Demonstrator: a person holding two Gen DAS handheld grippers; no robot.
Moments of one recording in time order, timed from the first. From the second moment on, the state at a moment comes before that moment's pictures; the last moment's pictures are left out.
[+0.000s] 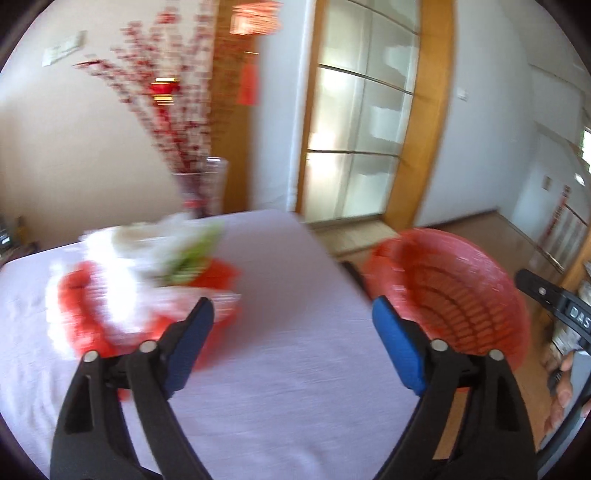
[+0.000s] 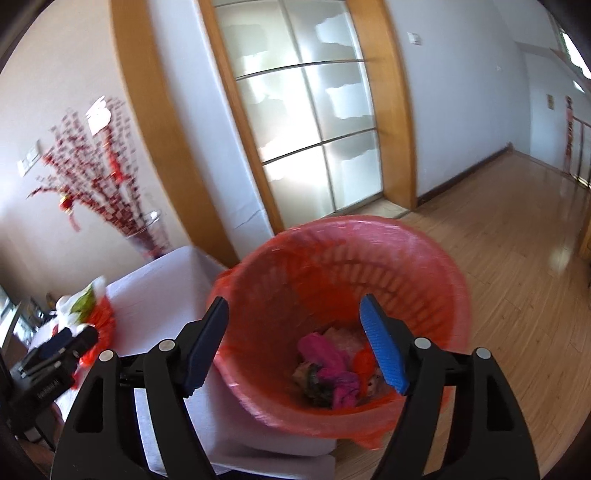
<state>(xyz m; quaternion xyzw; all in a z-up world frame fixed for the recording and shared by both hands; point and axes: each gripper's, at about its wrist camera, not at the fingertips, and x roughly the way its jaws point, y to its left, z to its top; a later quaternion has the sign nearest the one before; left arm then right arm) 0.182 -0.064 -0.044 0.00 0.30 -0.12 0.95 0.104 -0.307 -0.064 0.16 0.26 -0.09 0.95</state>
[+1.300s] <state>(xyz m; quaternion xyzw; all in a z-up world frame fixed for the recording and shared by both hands) 0.150 0.211 -0.064 -0.09 0.33 0.07 0.94 0.206 -0.014 -0.079 0.00 0.35 0.12 0.93</state>
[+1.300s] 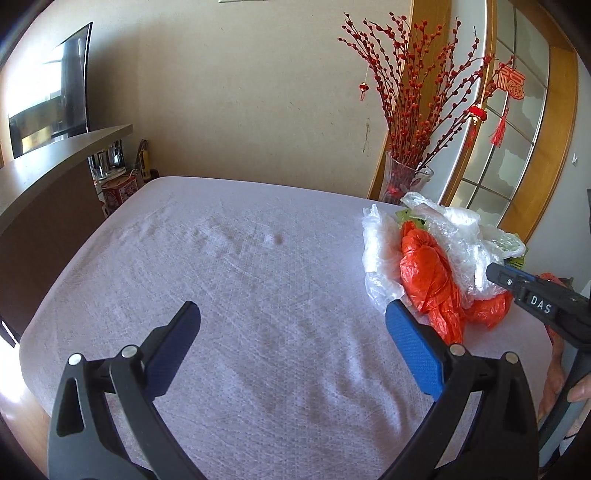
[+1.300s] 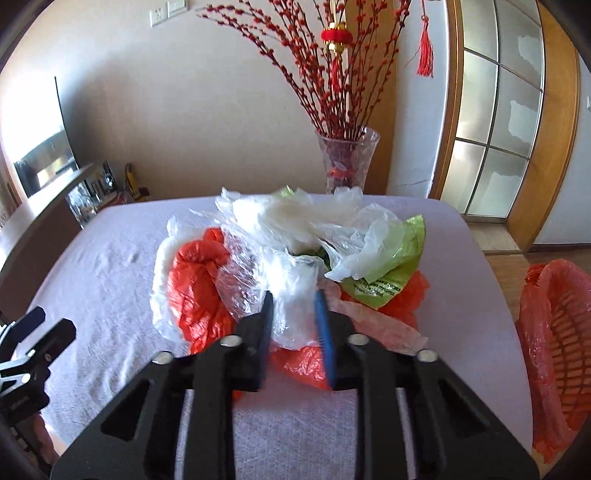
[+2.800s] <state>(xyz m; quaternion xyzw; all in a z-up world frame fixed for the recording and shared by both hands) 0.156 0.122 -0.039 -0.08 0.32 -0.02 0.95 0.095 -0.101 -0.051 0.01 0.32 0.18 0.93</state>
